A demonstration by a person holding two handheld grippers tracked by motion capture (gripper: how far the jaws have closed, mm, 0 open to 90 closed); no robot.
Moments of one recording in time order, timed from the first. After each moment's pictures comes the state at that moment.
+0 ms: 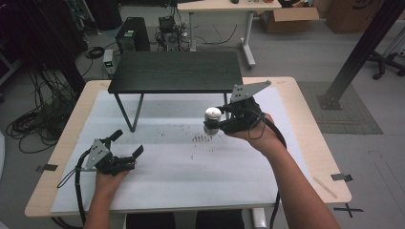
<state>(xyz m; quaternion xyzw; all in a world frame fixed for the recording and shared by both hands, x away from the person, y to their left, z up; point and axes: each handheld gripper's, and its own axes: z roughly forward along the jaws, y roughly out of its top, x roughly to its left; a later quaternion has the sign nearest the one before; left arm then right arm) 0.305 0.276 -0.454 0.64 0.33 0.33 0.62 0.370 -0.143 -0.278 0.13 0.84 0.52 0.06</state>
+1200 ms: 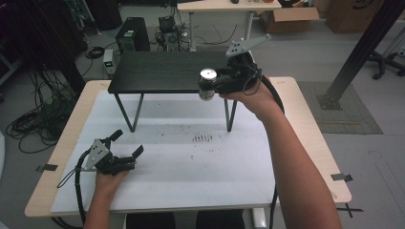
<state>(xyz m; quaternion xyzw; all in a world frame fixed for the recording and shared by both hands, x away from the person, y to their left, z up) 0.305 0.276 -0.454 0.64 0.33 0.33 0.62 0.418 -0.128 -0.200 0.14 0.83 0.53 0.09</state>
